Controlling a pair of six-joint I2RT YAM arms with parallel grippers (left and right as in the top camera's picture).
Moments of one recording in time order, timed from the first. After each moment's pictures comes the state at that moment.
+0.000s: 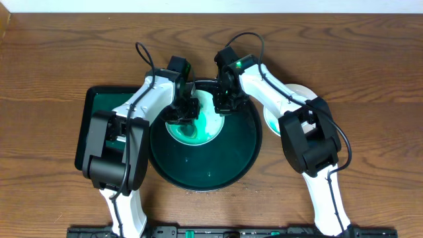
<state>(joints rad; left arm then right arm) -0.26 2.01 1.34 -0.87 0.21 -0.28 0.54 2.34 1.85 -1.02 -0.31 0.41</state>
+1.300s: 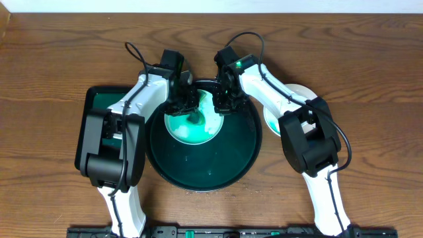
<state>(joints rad) -0.21 2.02 1.35 -0.74 0.32 -0.39 0.54 2.34 1.85 -1.01 -0.31 0.41</state>
